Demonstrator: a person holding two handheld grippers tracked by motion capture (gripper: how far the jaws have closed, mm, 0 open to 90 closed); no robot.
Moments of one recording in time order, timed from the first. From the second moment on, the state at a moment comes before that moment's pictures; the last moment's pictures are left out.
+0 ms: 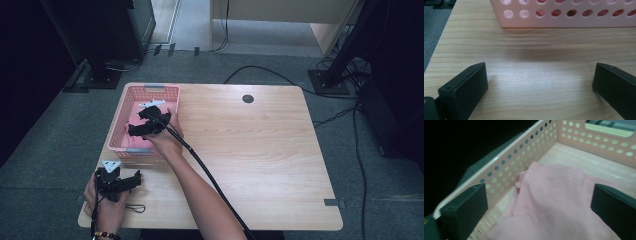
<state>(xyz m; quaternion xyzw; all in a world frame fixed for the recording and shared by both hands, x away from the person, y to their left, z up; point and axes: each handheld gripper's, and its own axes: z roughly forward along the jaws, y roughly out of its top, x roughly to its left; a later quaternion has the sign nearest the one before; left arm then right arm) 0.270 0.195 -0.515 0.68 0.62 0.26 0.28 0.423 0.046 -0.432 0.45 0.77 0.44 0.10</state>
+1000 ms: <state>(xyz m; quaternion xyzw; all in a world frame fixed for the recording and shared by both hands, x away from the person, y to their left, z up) 0.270 0.193 -0.515 0.68 0.63 0.26 0.28 0.404 -0.025 -0.435 0.48 0.75 0.43 0.16</state>
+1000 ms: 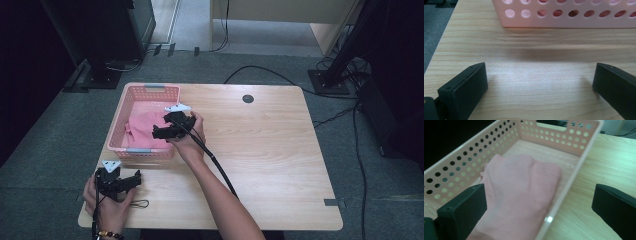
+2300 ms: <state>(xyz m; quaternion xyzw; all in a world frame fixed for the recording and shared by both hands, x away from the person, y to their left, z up) 0.270 0.193 -0.516 0.68 0.63 0.26 0.28 0.396 -0.095 -0.483 0.55 0.70 0.41 0.17</state>
